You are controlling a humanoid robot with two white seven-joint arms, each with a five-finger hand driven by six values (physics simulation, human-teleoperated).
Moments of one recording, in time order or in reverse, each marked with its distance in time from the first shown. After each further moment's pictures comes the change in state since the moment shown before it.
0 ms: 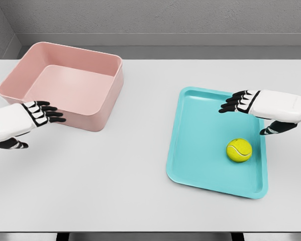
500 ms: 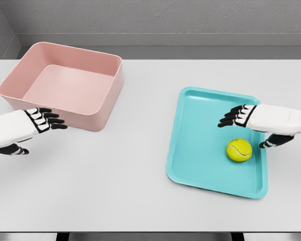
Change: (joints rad) left arm 0.018 0.000 -0.015 0.000 -0.002 0.000 -0.019; right arm 0.011 -0.011 0.083 0.000 0.007 0.000 -0.011
